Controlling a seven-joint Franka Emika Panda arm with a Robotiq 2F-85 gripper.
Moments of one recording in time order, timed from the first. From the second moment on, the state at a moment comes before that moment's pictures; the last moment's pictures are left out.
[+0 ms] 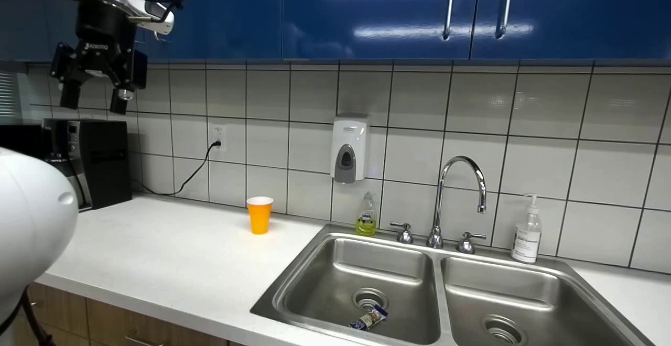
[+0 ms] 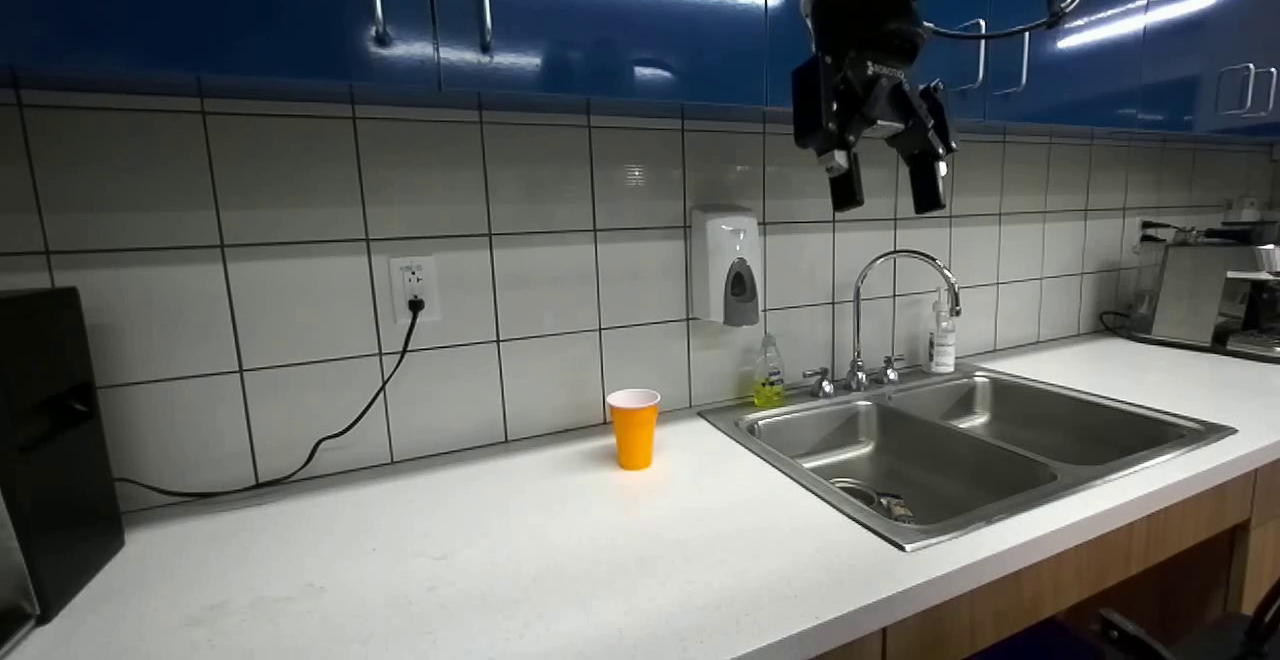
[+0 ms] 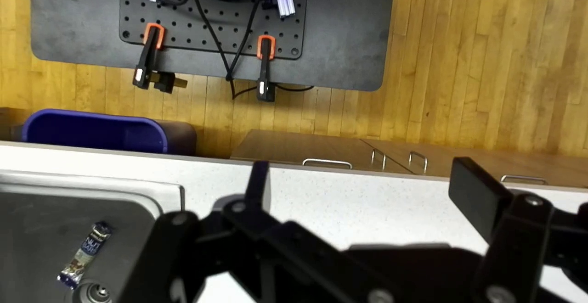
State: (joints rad) arm 0.18 -0.72 0.18 -2.34 0.19 1.44 0.15
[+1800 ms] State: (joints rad) arm -0.13 -0.71 -0.11 -2.42 0.06 1.70 0.16
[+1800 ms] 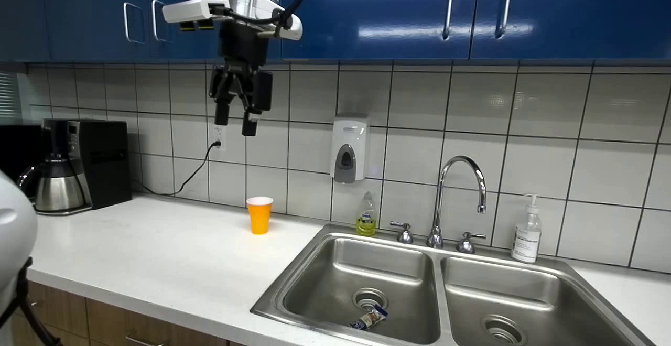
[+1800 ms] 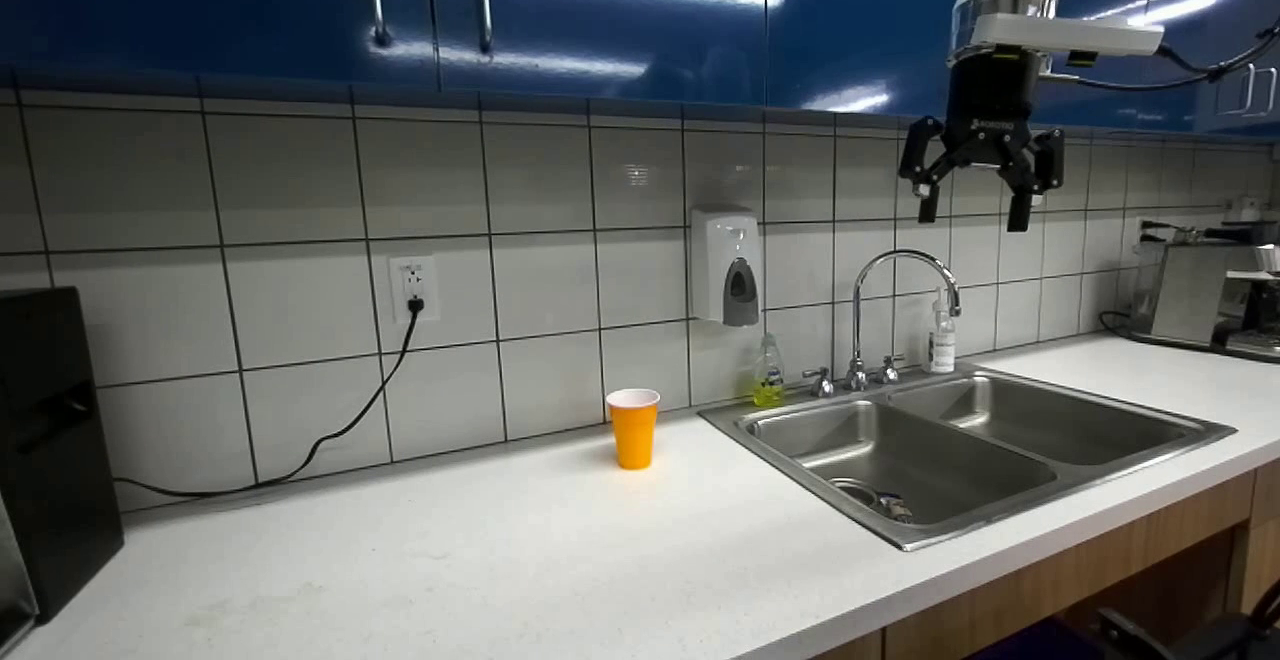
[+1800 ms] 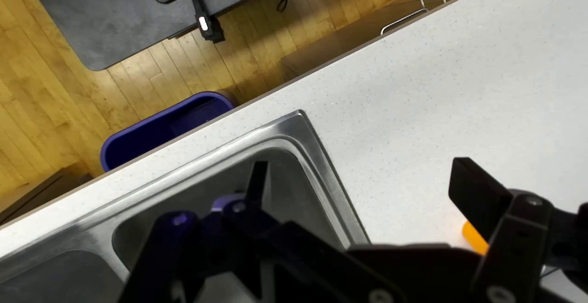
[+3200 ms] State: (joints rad) arm -0.17 -0.52 -0.17 -2.44 0.03 1.97 0.15
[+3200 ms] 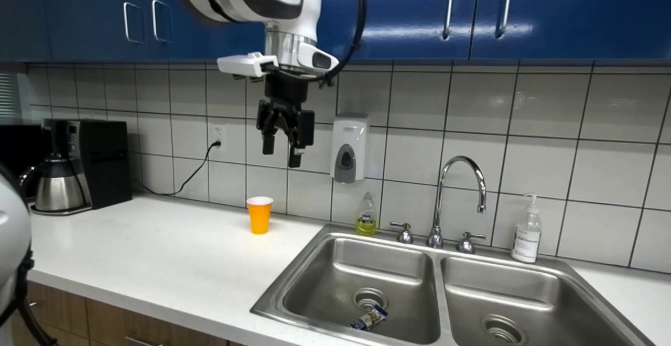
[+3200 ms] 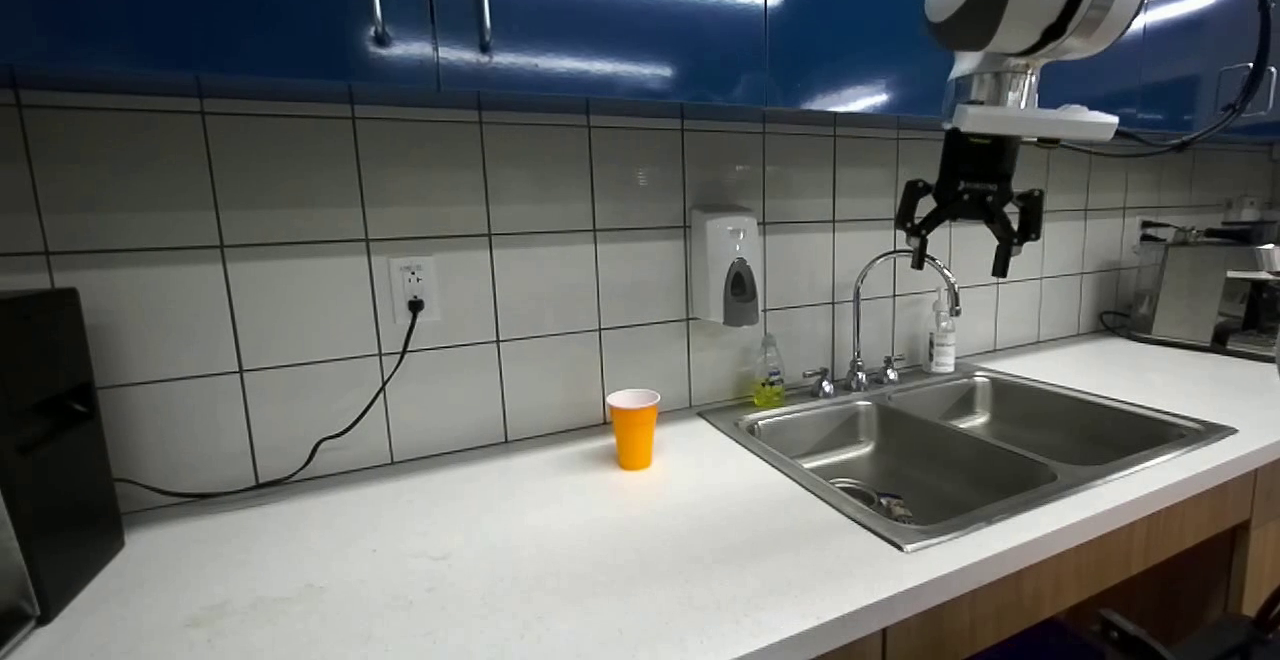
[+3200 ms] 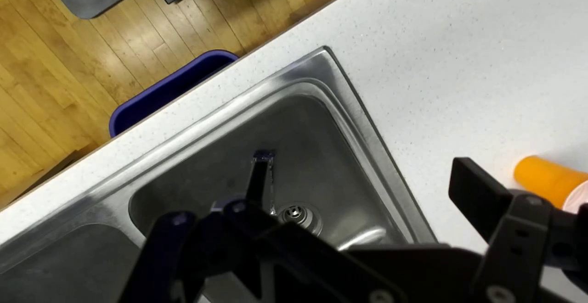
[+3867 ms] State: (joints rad) arm -0.20 -0.24 -0.25 -2.43 0.03 2.22 0.13
